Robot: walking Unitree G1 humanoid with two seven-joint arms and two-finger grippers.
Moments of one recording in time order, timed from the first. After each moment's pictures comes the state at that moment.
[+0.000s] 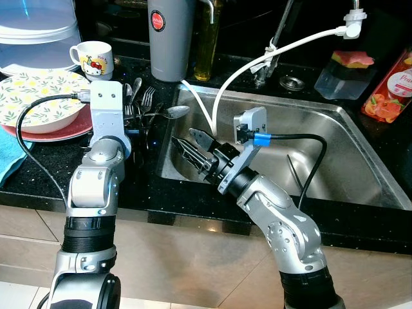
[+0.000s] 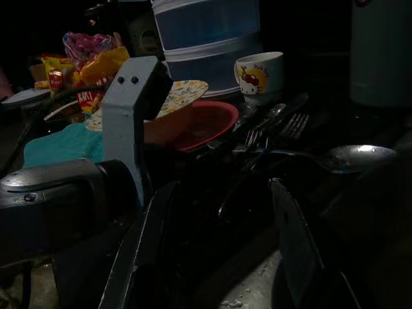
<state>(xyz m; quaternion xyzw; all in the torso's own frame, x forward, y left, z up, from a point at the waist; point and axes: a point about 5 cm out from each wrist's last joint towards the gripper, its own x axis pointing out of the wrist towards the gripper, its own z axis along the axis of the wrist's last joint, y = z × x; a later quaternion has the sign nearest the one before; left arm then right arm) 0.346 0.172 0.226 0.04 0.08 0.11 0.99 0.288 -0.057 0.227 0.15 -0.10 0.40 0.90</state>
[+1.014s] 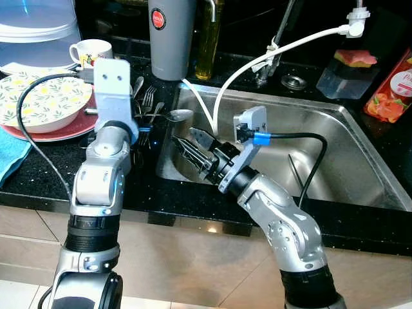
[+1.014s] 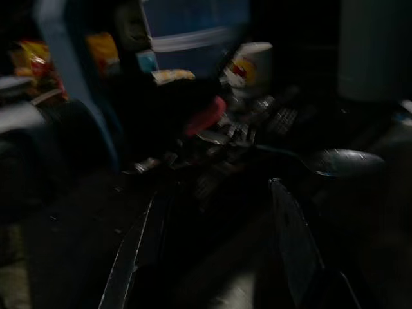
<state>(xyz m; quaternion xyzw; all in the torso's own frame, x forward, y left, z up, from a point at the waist) 0.342 0.143 0.270 0.05 -0.07 0.02 1.00 0.295 -0.060 0.224 0.12 -0.09 0.38 0.91</state>
